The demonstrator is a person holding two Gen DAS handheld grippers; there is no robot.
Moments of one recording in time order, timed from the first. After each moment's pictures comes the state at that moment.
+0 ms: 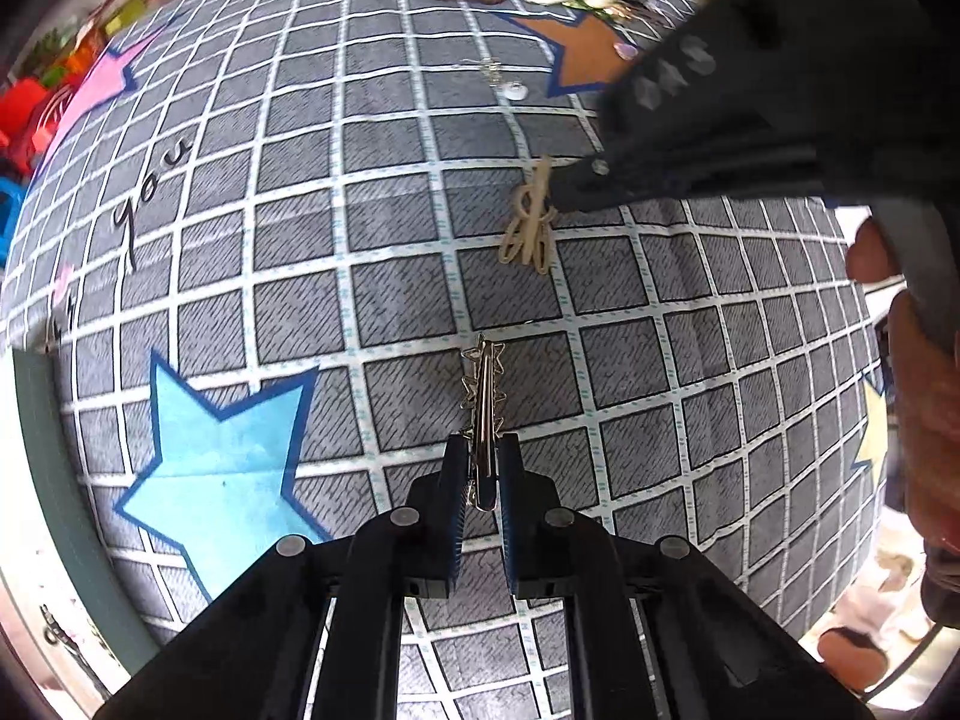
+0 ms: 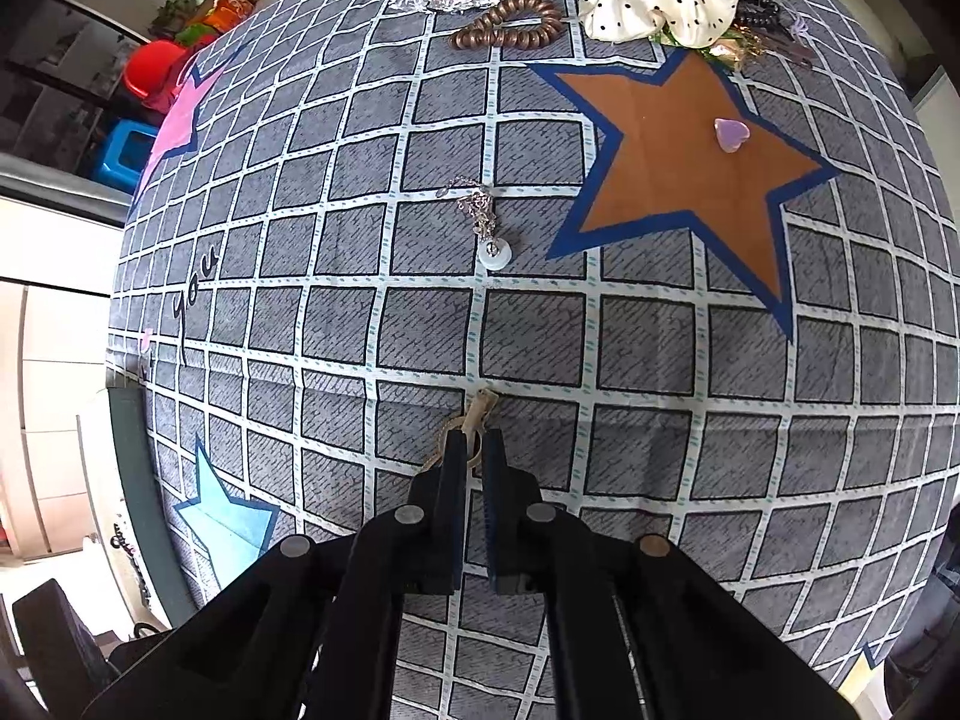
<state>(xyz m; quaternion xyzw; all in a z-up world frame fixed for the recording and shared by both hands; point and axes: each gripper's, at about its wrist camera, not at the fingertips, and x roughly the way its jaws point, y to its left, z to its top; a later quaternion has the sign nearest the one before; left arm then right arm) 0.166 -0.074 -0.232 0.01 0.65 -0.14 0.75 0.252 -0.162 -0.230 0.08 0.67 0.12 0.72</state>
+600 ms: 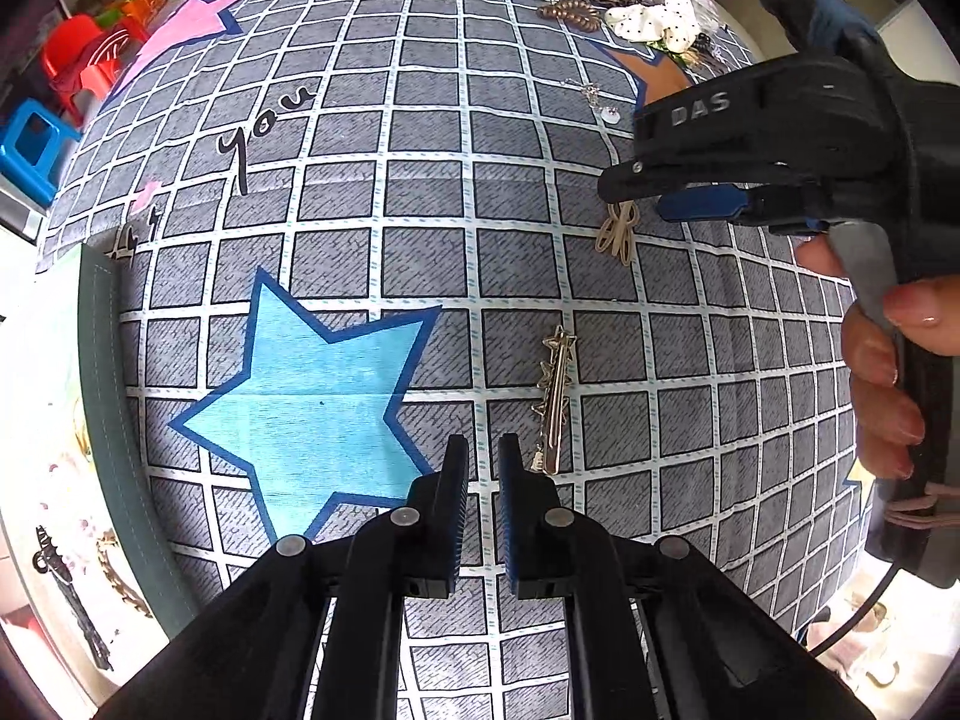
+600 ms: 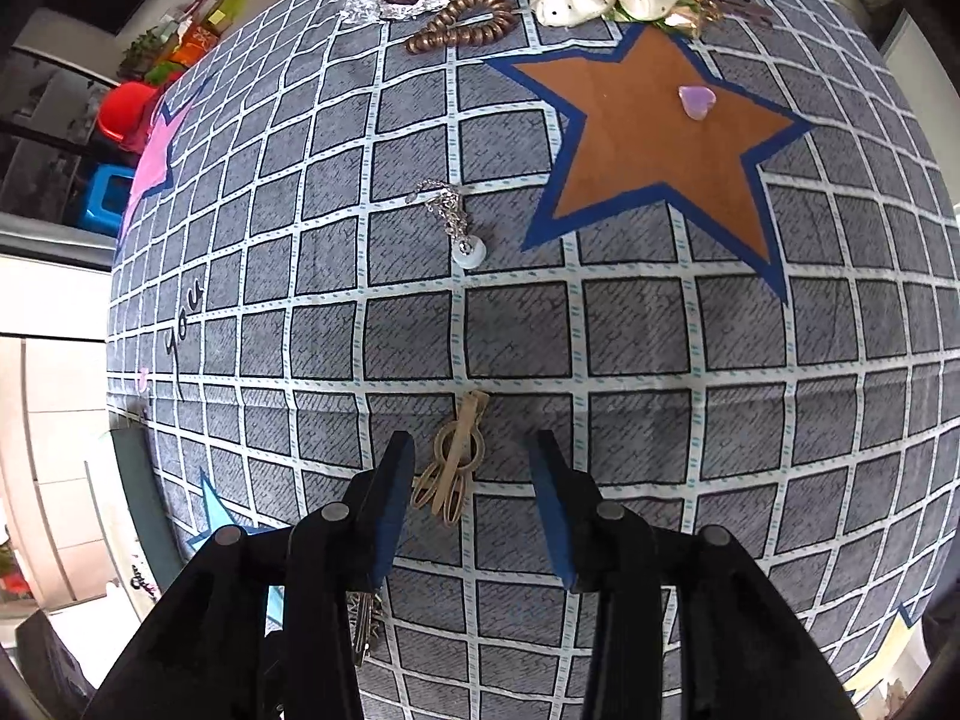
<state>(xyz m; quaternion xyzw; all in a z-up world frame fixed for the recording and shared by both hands) 0.138 -0.001 -0.218 -0.03 0.64 -0.08 0.76 0.260 -0.144 -0.233 0.09 0.67 0.07 0.73</state>
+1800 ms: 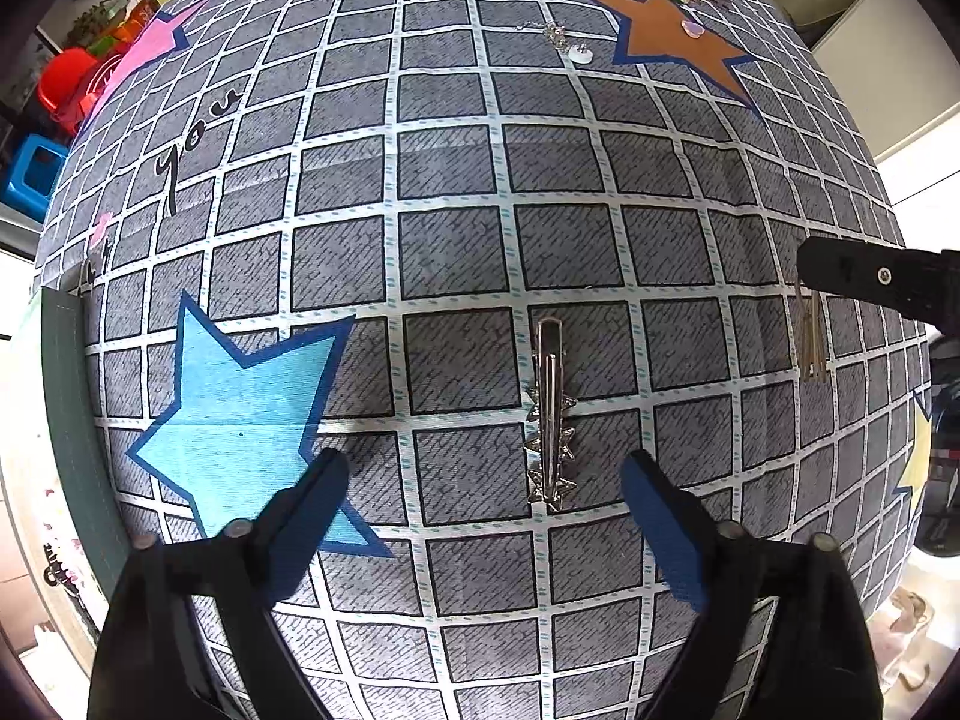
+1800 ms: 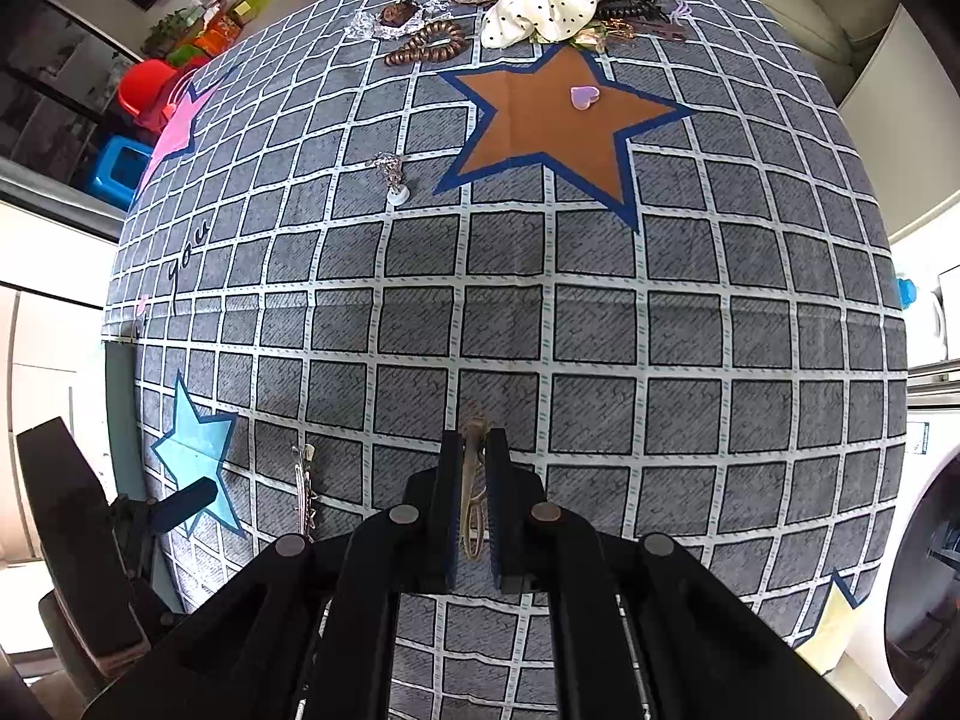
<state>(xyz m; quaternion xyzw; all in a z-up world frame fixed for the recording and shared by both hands) 0.157 -0.073 -0.268 0.04 0.67 -0.06 0.74 0.185 -0.216 -0.199 0.08 0.65 0.09 0.75</state>
